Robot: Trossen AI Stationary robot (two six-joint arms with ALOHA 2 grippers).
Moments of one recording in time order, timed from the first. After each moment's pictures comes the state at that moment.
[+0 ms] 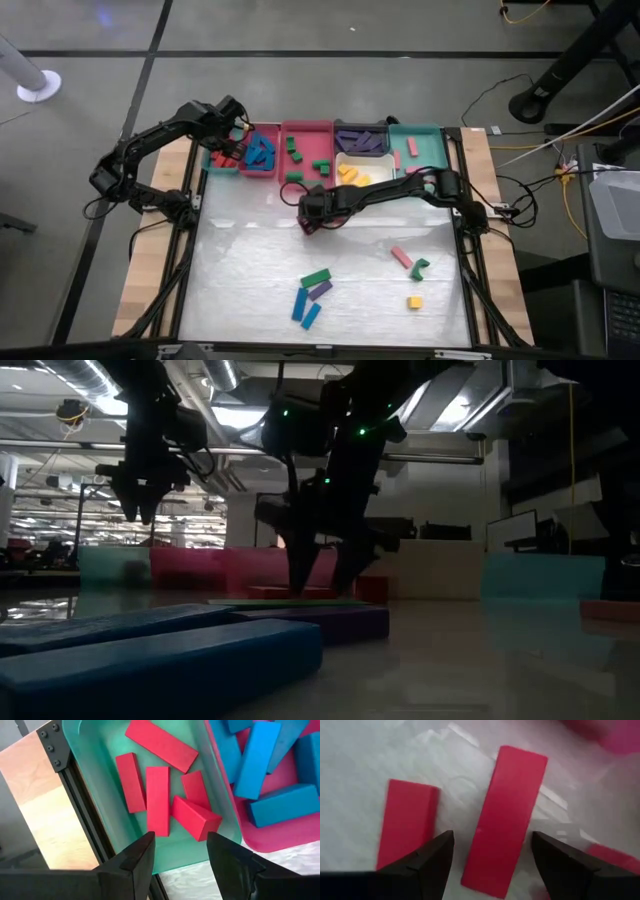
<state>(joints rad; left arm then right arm) 0.91 1.33 1.04 -1.14 -0.26 -0.25 0.01 2.19 1.63 -0.68 0.19 0.92</state>
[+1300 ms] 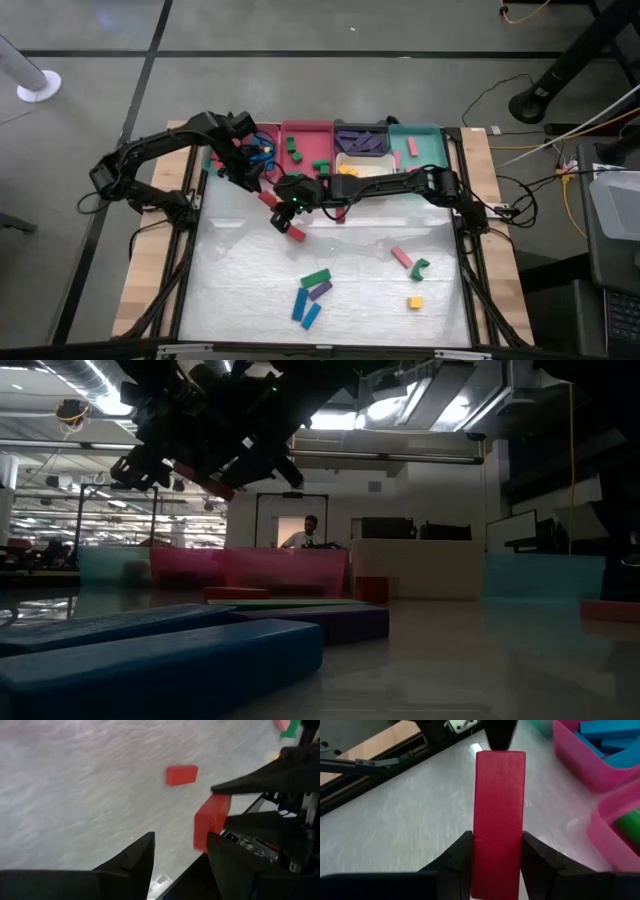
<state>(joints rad) 0.68 1.33 1.04 -1.17 0.65 -0.44 0.02 2.20 1.91 -0.41 0.09 0.48</state>
